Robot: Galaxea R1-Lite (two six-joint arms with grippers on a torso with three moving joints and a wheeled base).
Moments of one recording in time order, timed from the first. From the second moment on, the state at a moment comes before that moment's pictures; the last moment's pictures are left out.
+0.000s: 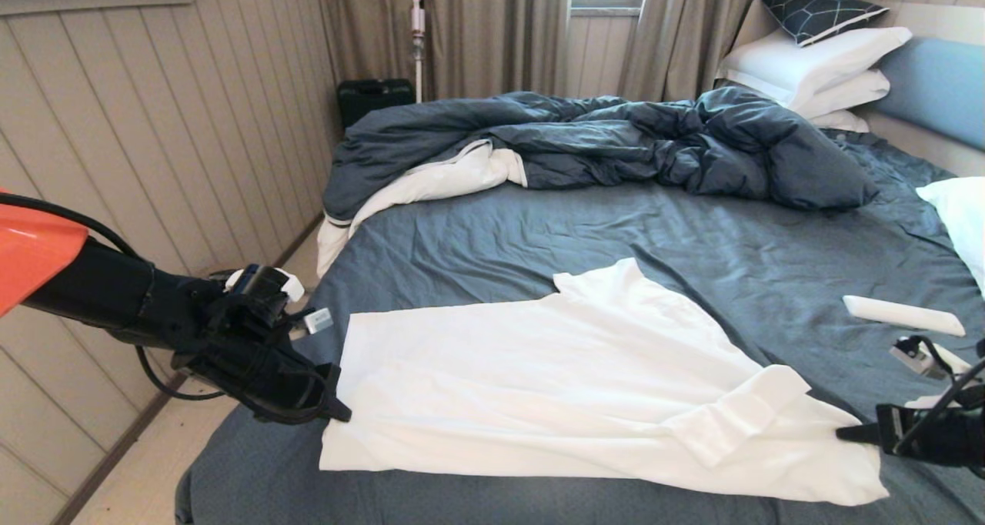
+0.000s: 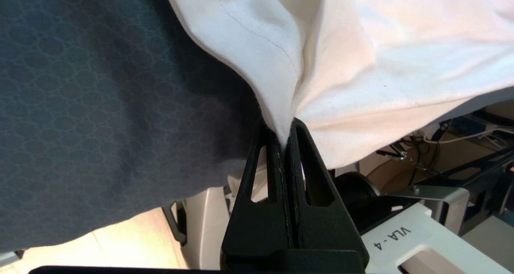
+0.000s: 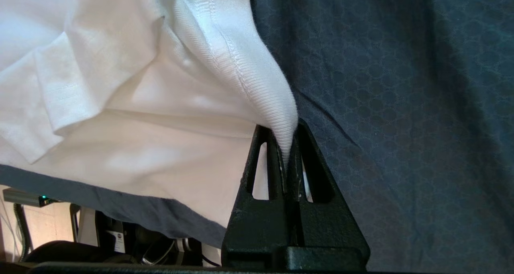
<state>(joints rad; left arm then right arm) -0.22 2.00 -1.06 0.27 -0.44 -0.14 -0.62 1.85 -0.72 -0.04 0.56 -0.35</state>
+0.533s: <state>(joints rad) -0.22 1.96 -1.03 0.27 -0.44 -0.12 -0.62 1.85 -0.72 -0.04 0.56 -0.36</state>
